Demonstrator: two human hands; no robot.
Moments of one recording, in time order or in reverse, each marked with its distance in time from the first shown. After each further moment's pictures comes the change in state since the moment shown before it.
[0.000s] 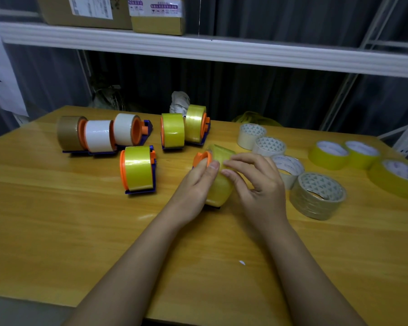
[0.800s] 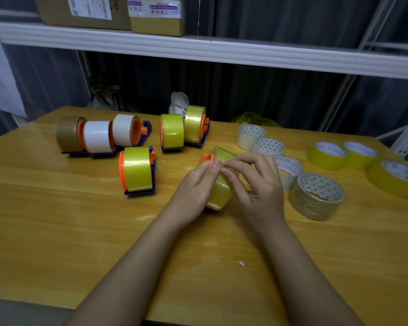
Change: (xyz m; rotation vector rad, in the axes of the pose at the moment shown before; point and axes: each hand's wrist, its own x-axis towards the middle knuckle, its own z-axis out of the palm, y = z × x) left_hand 0.001 0.002 0.002 -0.020 -0.001 0.024; right_hand 0.000 -0.002 0.001 -0.073 0.027 -0.035
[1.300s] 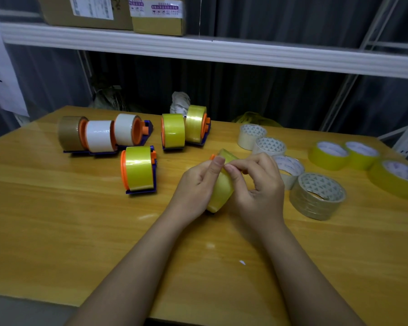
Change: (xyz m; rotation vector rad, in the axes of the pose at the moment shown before) left_hand 0.004 -0.005 0.003 0.106 0.103 0.033; right_hand 0.001 -0.008 0.002 0.107 0.063 0.106
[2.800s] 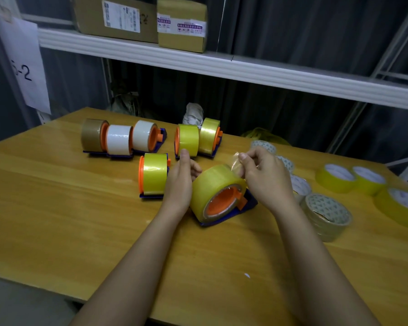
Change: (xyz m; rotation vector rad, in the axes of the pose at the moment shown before) left_hand 0.020 -0.019 -0.030 -0.104 0.414 -0.129; right_hand 0.059 -0.003 0.003 -0.149 -0.474 0.443
